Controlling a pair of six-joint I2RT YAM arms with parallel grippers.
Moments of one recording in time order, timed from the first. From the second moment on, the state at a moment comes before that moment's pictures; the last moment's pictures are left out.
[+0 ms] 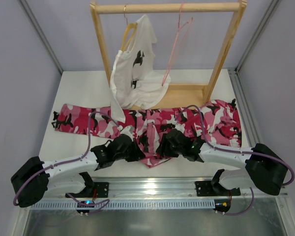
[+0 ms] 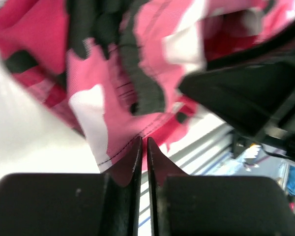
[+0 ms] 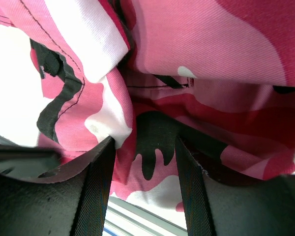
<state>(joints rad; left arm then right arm) -0.95 1.08 0.45 -0.04 -0.01 -1.00 0.92 1.27 0.55 -0.13 0.10 0.99</state>
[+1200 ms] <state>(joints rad) -0.96 1.17 0.43 0.10 -0.19 -1.31 0.92 1.27 0.52 -0.05 0.08 1.00</state>
